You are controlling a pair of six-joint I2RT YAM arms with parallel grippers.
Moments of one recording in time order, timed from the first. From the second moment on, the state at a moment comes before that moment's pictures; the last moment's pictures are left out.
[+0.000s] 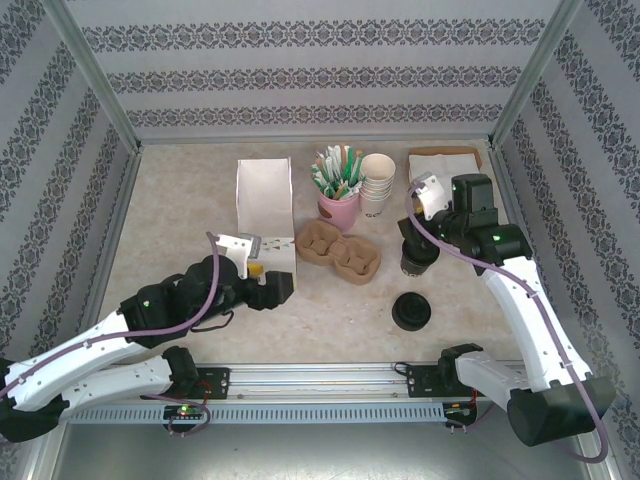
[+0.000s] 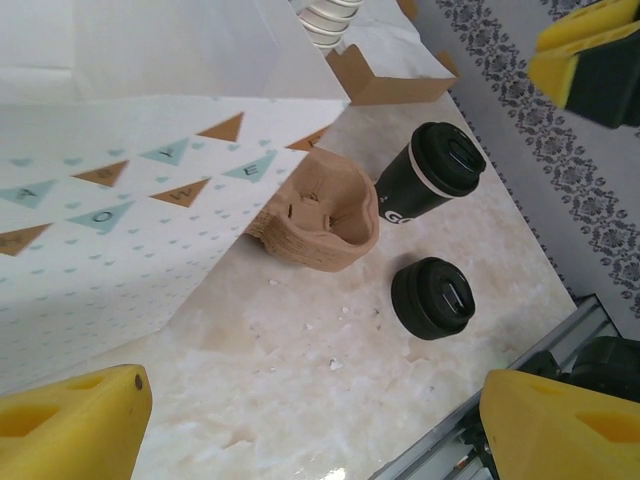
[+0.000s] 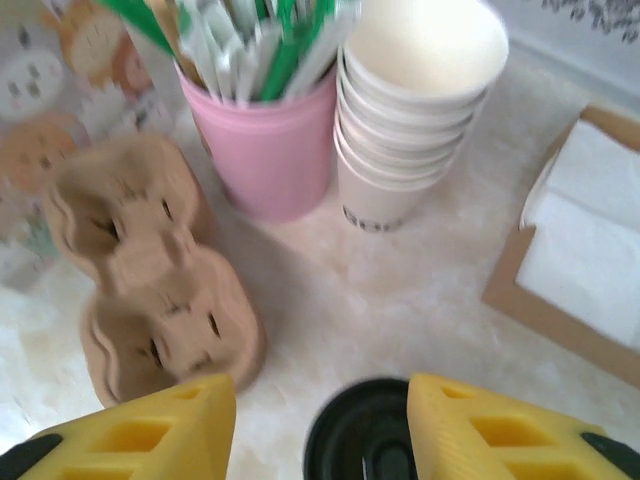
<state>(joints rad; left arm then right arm) -1.00 0.76 0.88 -0.66 -0.21 -0.71 0.20 1.05 1.11 -0.77 -0.27 -0.25</state>
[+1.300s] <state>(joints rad) -0.57 1.06 1.41 -1.09 -0.22 -0.62 0.57 1.06 0.96 -0.64 -0.28 -0.22</state>
